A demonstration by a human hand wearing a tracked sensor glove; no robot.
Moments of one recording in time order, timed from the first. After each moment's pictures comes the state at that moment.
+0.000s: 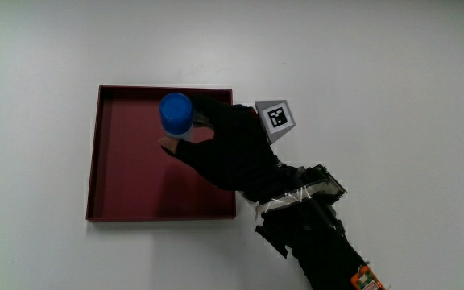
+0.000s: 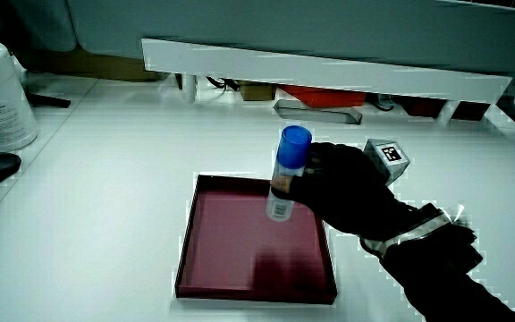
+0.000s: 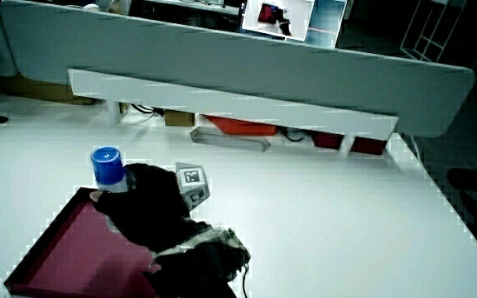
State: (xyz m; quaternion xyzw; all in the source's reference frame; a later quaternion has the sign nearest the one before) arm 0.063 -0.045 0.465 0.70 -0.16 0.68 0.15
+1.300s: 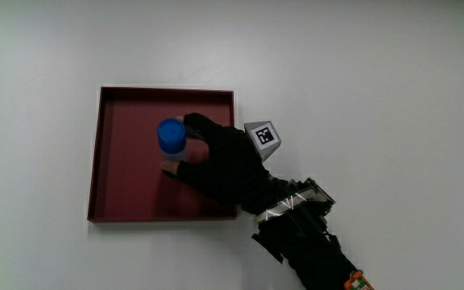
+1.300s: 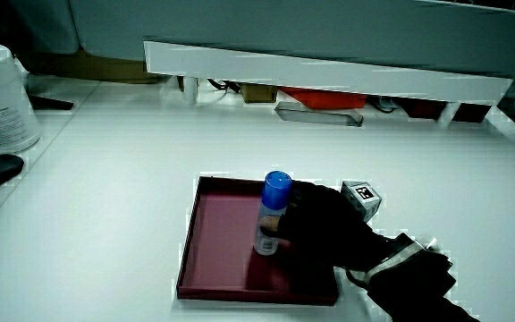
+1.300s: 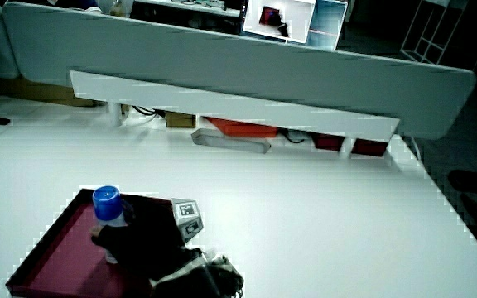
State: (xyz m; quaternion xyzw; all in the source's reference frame) arm 0.051 -0.022 0.525 0.67 -0.12 0.69 0.26
